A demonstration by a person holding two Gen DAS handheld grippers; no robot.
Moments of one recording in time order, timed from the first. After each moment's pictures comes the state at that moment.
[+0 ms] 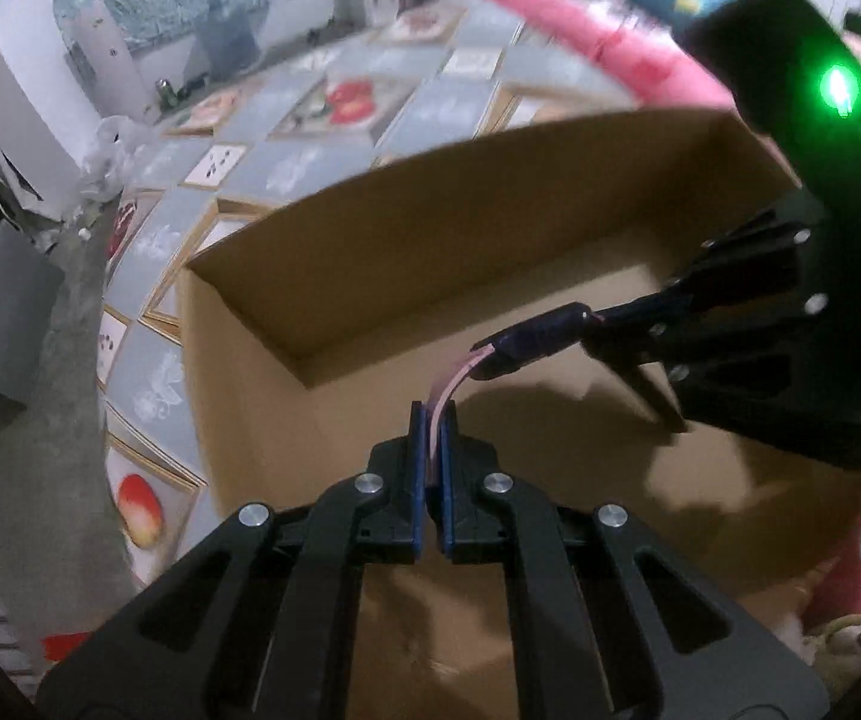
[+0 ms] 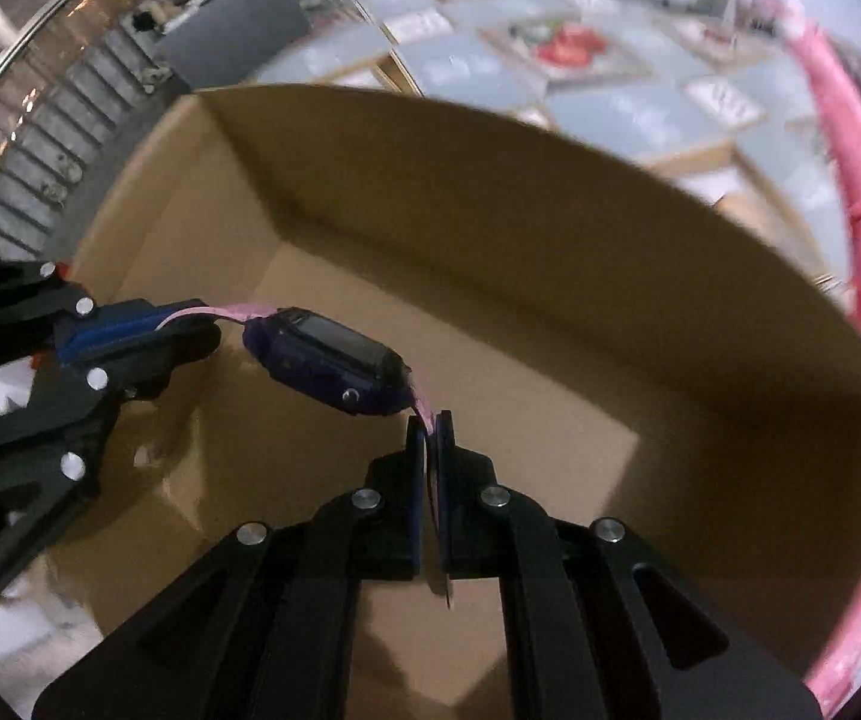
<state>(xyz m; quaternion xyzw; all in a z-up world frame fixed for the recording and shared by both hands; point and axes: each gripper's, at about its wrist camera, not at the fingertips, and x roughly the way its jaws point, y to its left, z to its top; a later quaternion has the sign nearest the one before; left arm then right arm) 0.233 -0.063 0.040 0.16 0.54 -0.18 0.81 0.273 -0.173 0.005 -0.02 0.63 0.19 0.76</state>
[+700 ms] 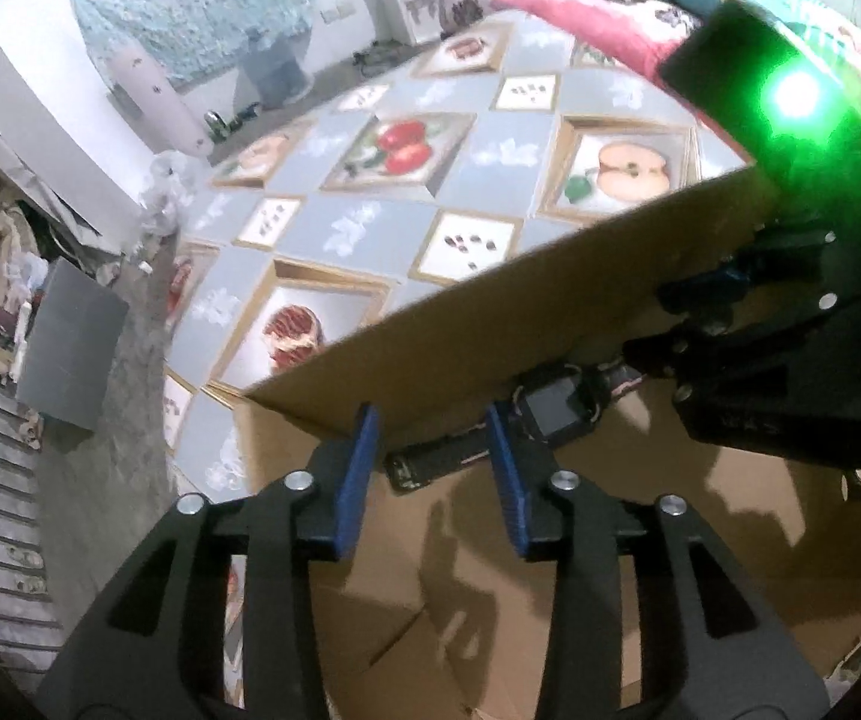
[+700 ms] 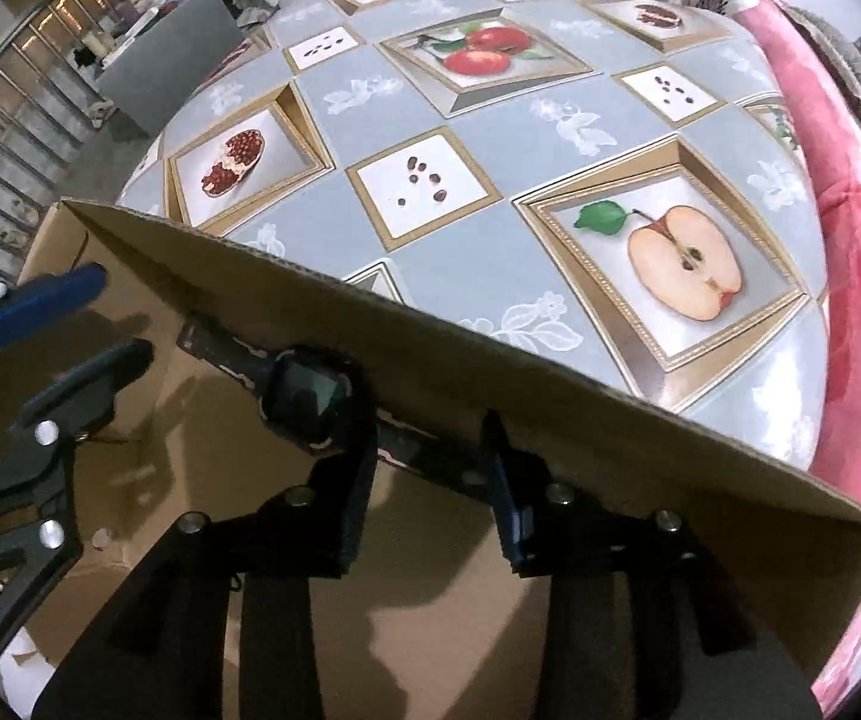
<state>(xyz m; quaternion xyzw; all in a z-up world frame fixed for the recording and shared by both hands) 0.262 -0.080 0.061 0.21 0.48 -0.12 0.84 0.308 -0.195 0.006 -0.02 0.60 0.12 0.79</state>
